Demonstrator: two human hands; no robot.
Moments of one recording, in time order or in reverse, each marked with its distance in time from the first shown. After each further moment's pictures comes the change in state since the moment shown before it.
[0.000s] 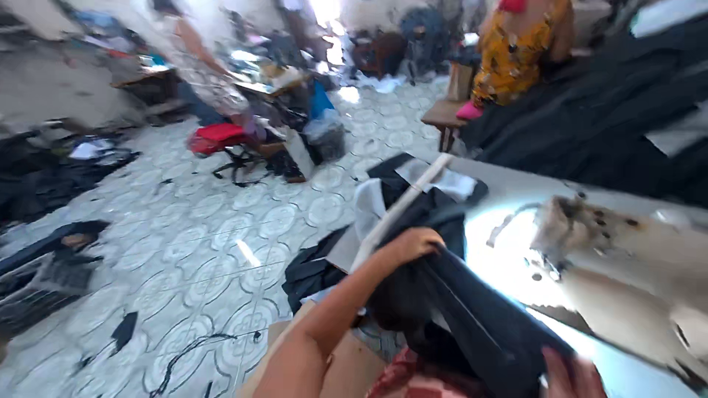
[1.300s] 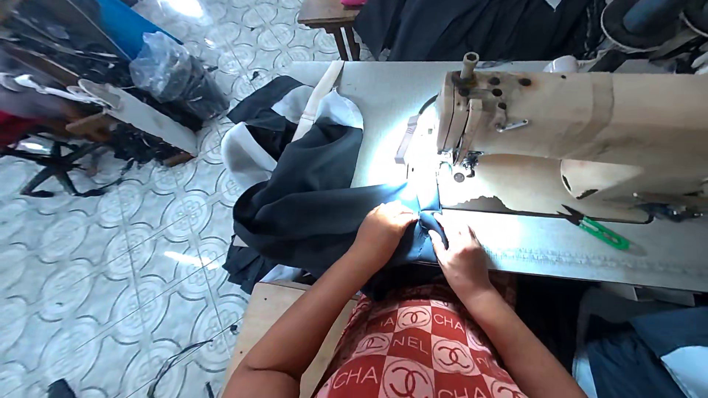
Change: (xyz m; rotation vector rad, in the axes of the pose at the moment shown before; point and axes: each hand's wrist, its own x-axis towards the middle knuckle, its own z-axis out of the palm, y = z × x) left_hand -0.028 0.108 0.090 0.233 -0.039 0.022; right_hand 0.007 0.013 0.040 -0.680 -0.187 -0.139
